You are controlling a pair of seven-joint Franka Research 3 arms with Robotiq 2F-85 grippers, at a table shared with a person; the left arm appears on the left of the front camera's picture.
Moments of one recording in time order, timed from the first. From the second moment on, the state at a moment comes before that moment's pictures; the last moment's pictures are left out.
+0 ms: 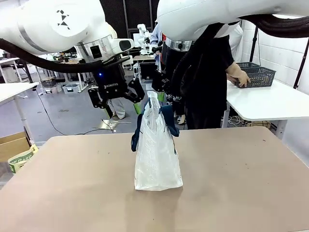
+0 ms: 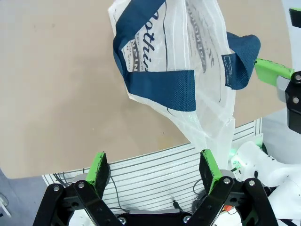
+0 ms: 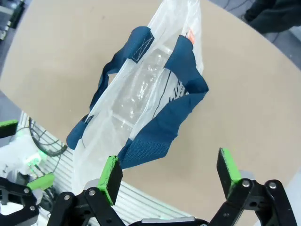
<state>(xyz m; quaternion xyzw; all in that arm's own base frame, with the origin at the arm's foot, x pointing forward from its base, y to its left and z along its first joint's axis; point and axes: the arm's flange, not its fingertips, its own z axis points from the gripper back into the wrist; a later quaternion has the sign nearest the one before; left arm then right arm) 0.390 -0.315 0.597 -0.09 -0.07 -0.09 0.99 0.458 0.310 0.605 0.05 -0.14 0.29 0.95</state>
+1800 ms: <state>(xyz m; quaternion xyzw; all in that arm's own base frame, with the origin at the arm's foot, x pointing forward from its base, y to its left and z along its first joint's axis) 0.445 -0.338 0.535 -0.12 -0.06 -0.01 0.99 0.510 0.342 0.541 0.08 -0.07 0.21 0.97</state>
